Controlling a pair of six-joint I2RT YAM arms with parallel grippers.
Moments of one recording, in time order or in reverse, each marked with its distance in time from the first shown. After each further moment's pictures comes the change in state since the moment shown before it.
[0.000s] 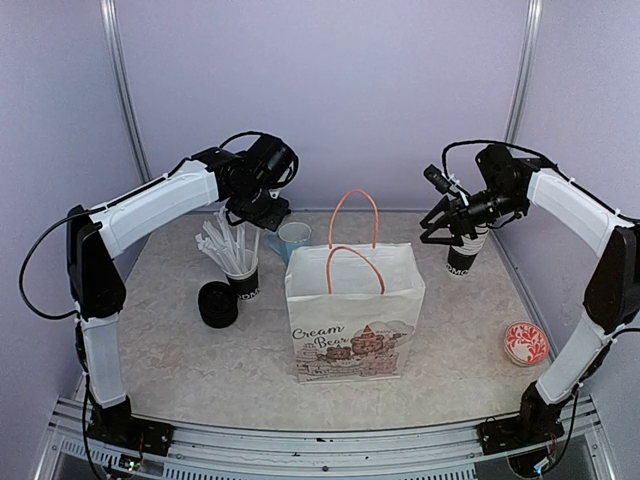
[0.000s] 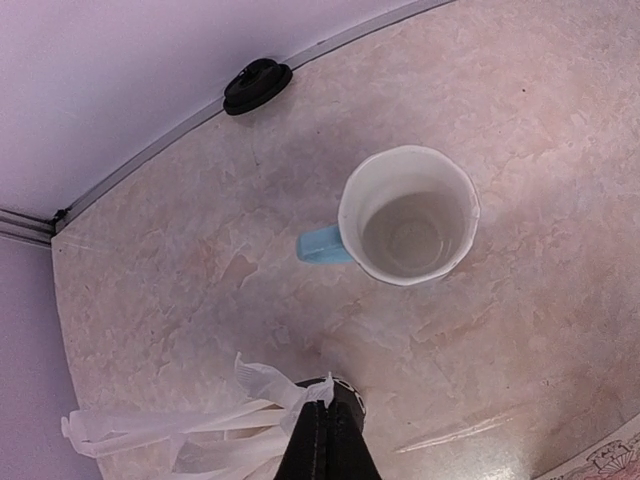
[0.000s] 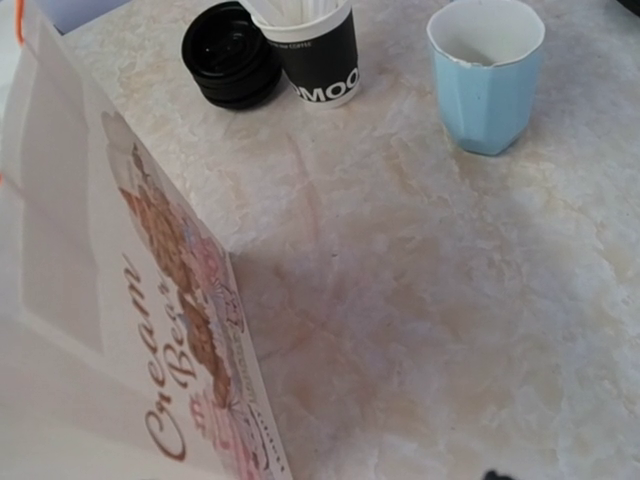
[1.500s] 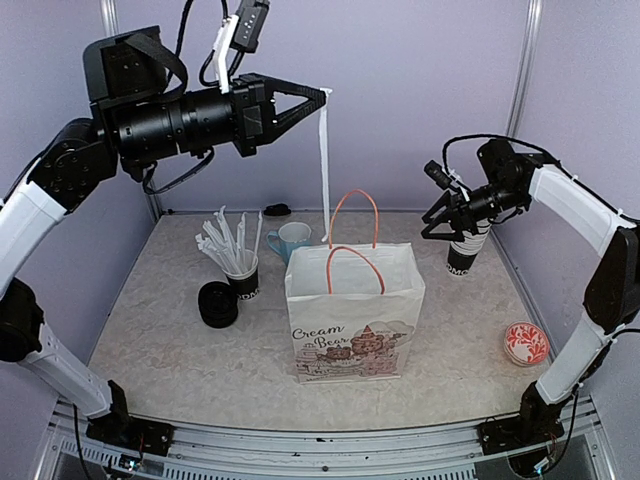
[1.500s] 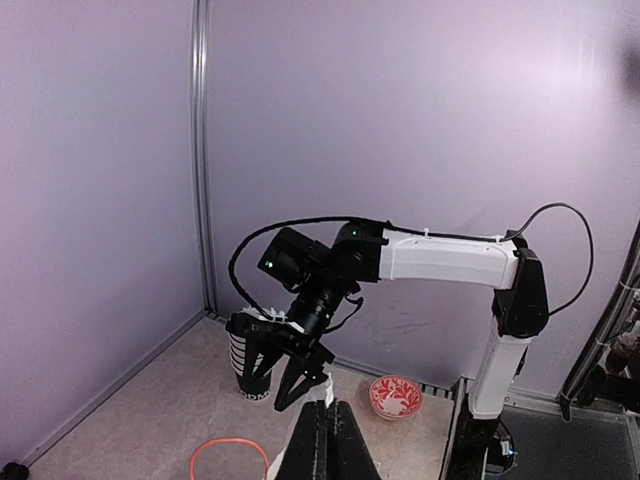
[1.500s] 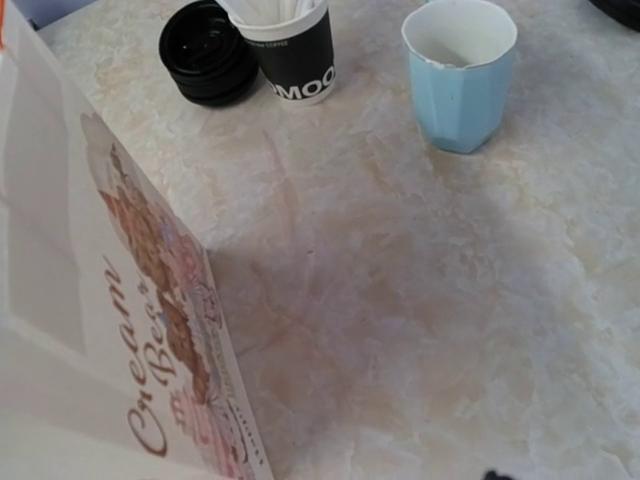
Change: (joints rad) left arm -0.400 -0.526 -0.020 0.494 0.475 0.057; right arm 0.000 0.000 0.041 -0.013 0.042 0.004
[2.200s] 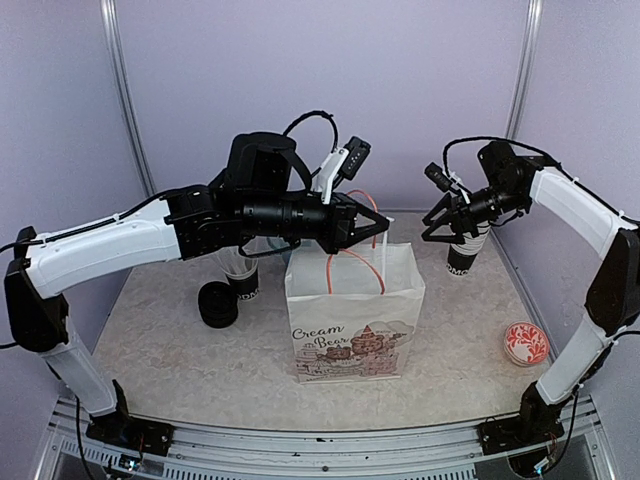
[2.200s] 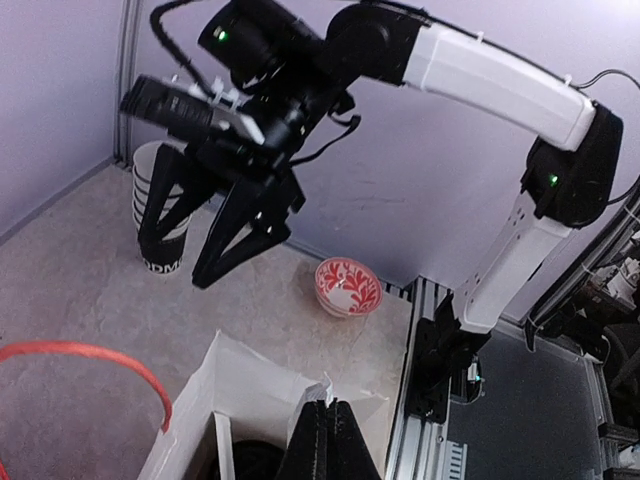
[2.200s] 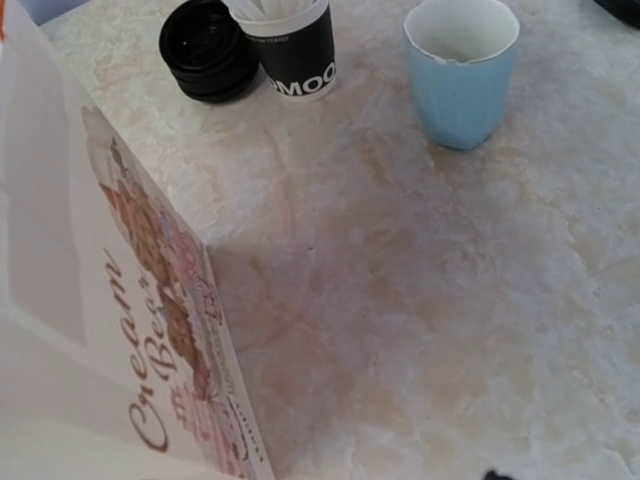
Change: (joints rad) left arm 0.053 0.188 -0.357 0.279 0.240 -0.182; right arm 0.000 -0.016 -0.031 0.016 0.003 0.000
